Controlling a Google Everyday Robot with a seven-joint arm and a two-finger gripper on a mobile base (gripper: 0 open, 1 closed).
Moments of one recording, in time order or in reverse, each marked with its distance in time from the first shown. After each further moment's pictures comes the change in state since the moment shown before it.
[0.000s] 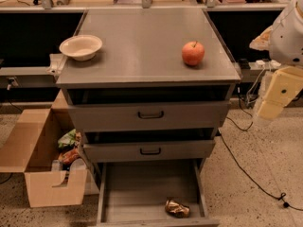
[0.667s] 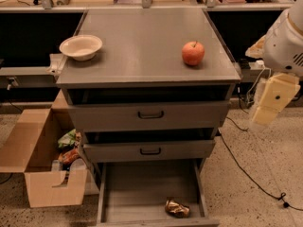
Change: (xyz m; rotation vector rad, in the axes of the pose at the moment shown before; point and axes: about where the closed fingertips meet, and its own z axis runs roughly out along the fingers) arm 0.001 0.005 0.016 -0.034 0.002 0.009
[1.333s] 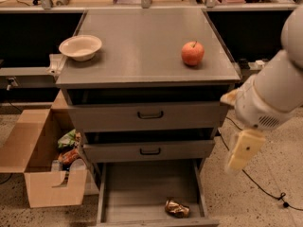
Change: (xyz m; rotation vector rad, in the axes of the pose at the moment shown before) arm -0.003 0.051 0.095 -0.096 -0.071 -0.046
